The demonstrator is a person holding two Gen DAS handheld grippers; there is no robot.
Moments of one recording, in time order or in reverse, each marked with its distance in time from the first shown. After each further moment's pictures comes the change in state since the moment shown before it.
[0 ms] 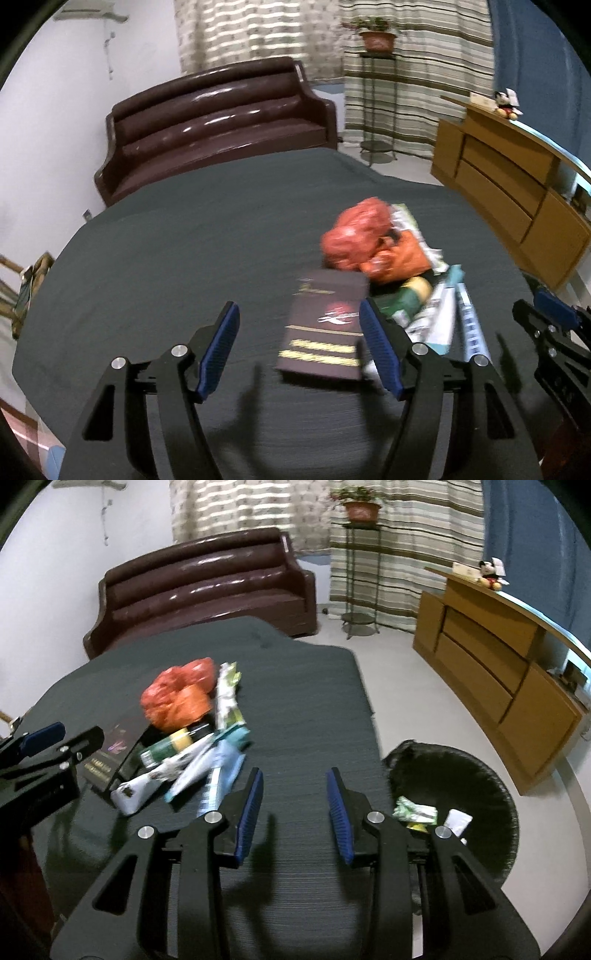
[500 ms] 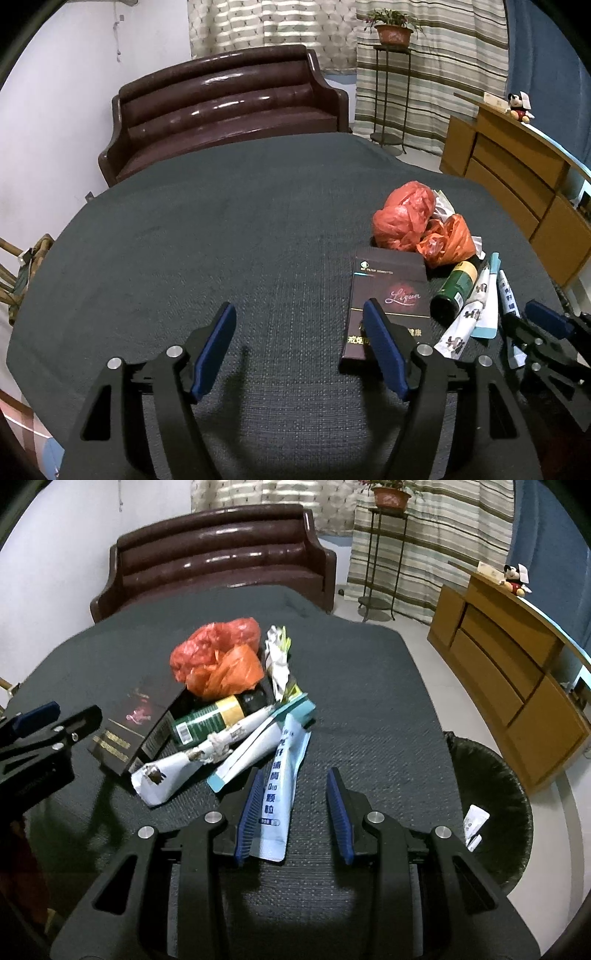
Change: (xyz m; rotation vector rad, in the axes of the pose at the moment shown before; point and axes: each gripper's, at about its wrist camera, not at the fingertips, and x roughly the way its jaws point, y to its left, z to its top) left arm 0.018 0.034 -0.008 -0.031 0.043 -0.011; right arm 0.027 0.047 -0.002 -0.077 0.103 -0.019
